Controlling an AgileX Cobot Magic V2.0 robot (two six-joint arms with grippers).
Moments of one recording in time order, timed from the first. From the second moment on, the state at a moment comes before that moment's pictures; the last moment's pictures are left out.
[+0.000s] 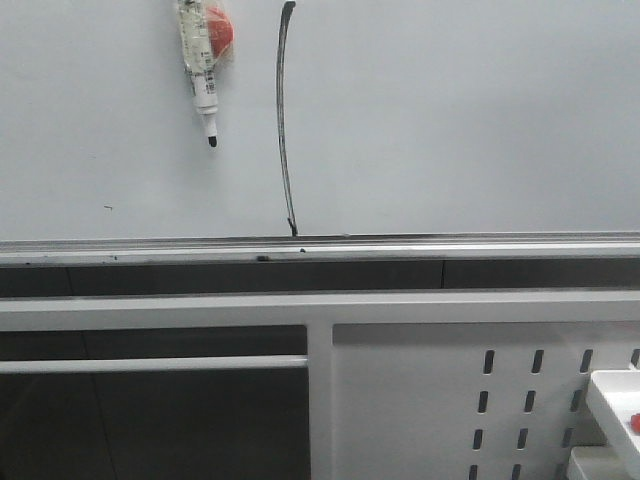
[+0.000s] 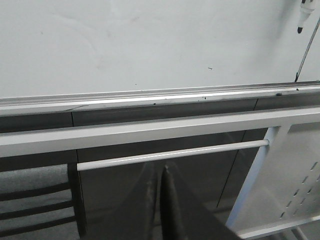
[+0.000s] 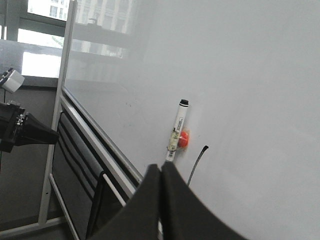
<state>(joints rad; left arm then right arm) -0.24 -0.01 0.00 -0.14 0.35 0.03 0.77 0.23 -0.54 0.35 0.34 -0.64</state>
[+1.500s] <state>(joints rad) -0.24 -0.01 0.00 -0.14 0.35 0.03 0.41 -0.01 0.01 -0.05 0.26 0.00</state>
